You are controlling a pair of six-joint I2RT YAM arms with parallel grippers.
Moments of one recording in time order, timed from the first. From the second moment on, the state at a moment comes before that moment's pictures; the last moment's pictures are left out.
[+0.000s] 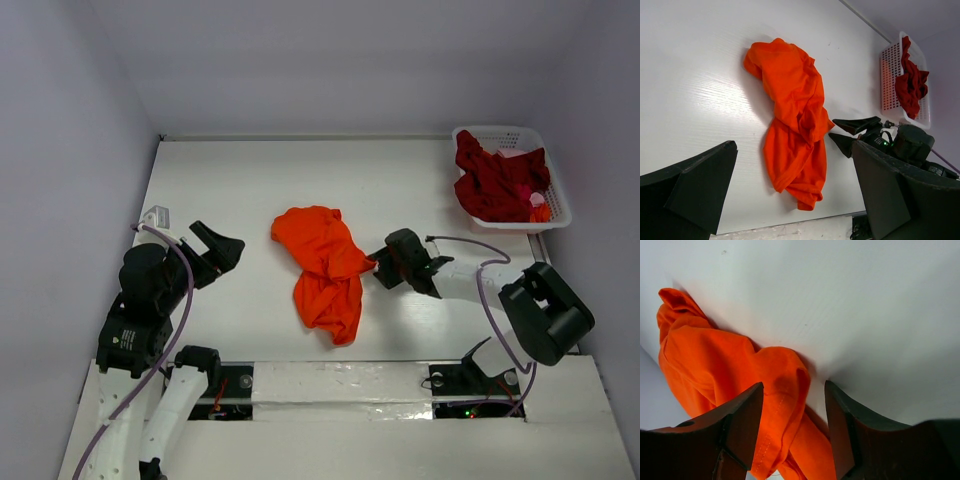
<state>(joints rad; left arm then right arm) -0.17 0.53 0.95 -0.83 0.11 -0.72 0.62 1.49 0.62 0.01 0.21 1.60</state>
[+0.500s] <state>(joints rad) -0.17 0.53 0.95 -0.84 0.11 -0.72 0.62 1.47 0.61 0.00 0.24 1.61</state>
